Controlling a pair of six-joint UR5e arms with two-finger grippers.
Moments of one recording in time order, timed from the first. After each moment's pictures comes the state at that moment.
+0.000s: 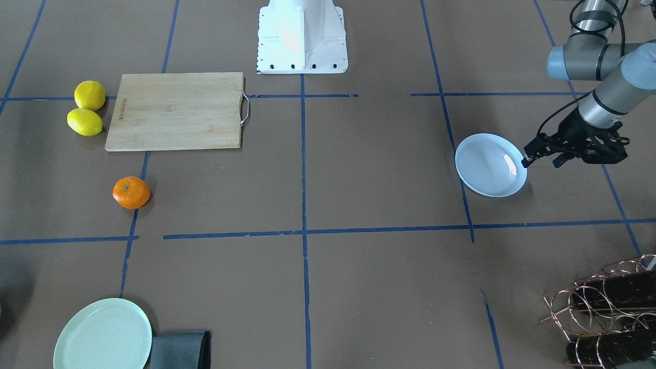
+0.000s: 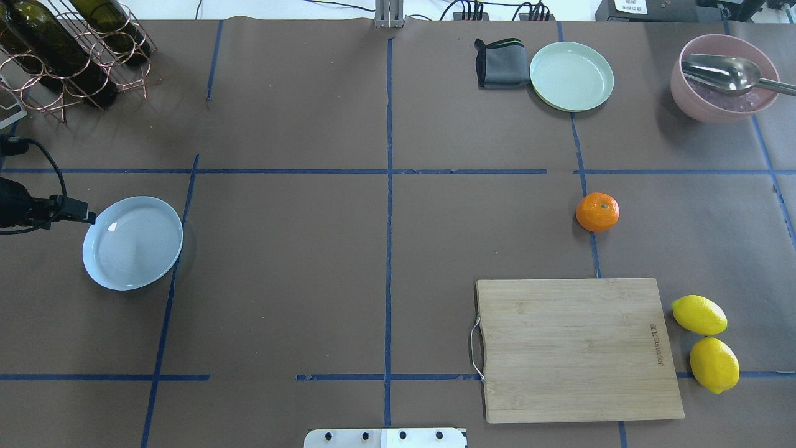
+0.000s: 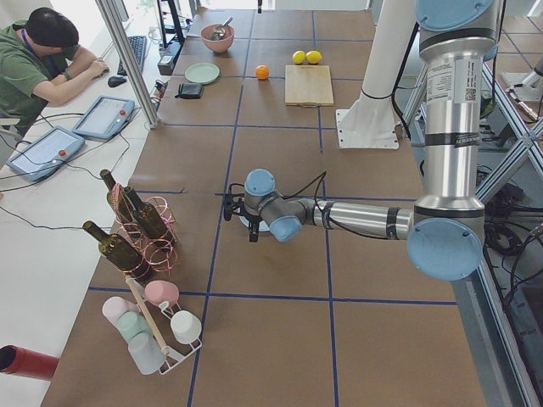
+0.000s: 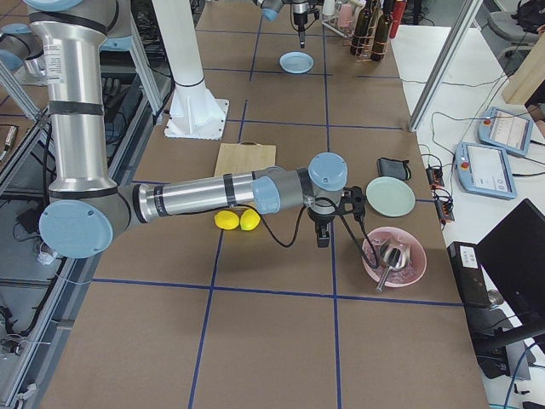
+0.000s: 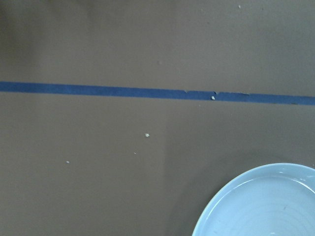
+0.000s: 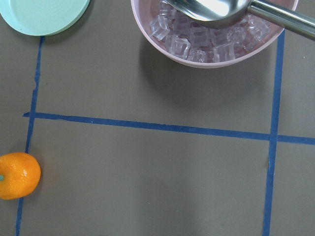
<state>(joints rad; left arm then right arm) -0.95 -1.52 -1.60 -2.38 -2.17 -1.00 1.45 -1.55 1.74 -1.48 2.46 0.21</state>
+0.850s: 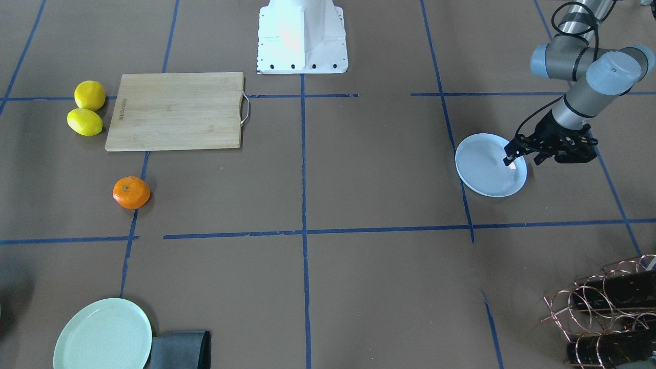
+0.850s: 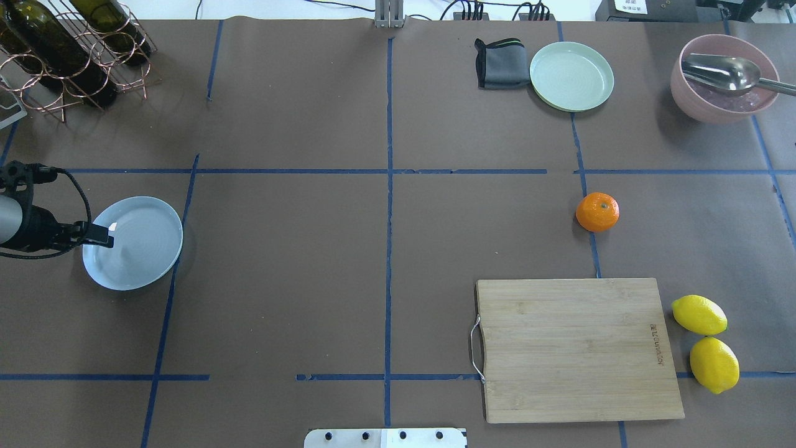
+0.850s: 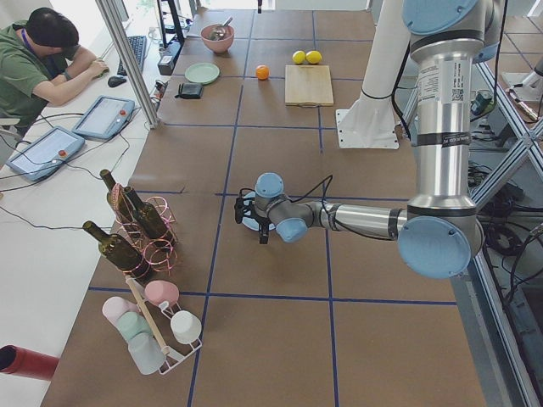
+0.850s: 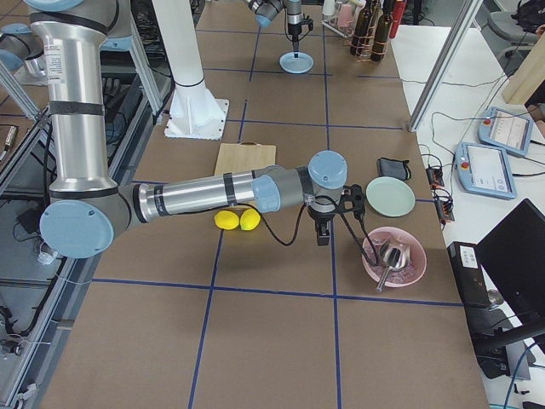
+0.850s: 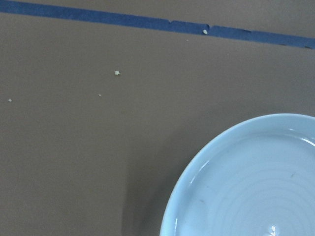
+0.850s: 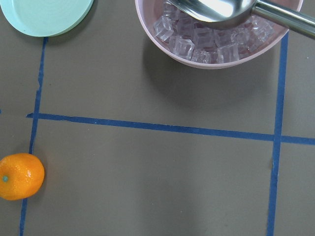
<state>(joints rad) -0.86 -1.51 -1.58 -2.40 -2.10 -1.04 1.44 -1.55 1.75 -1.48 2.46 0.22</state>
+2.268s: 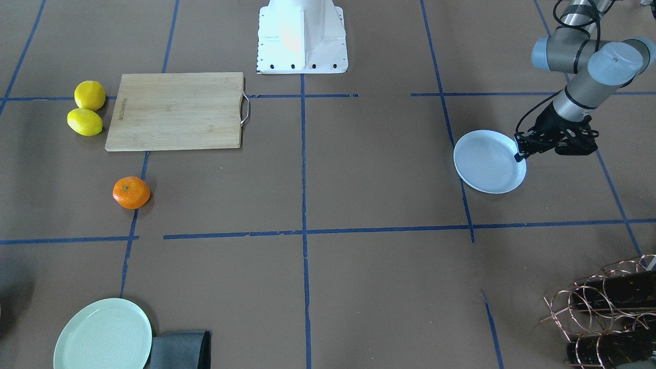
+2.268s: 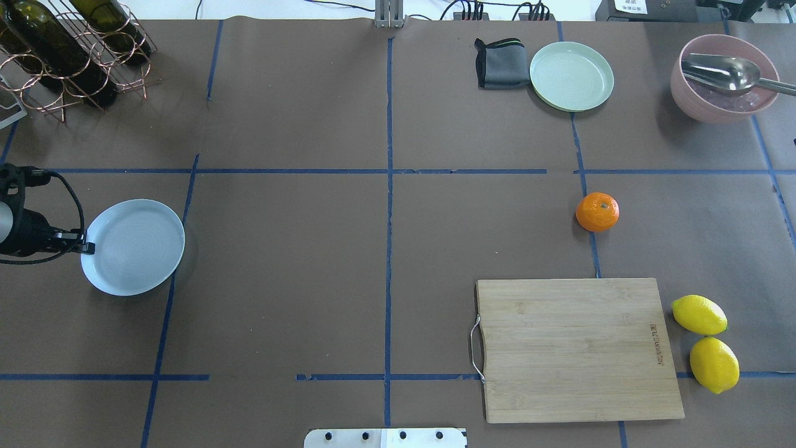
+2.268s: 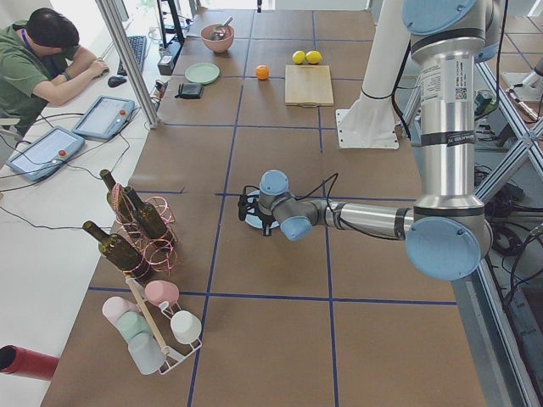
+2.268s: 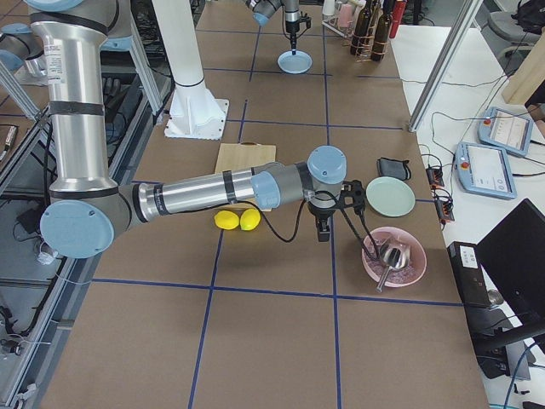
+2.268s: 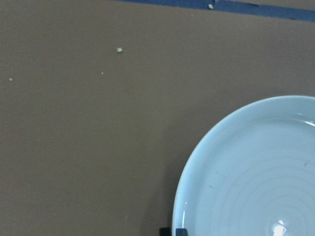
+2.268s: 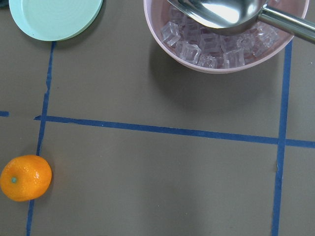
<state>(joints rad) -0.86 -1.47 -1.65 -2.39 -2.10 -1.03 1.44 -1.55 1.77 -1.48 2.46 0.23</state>
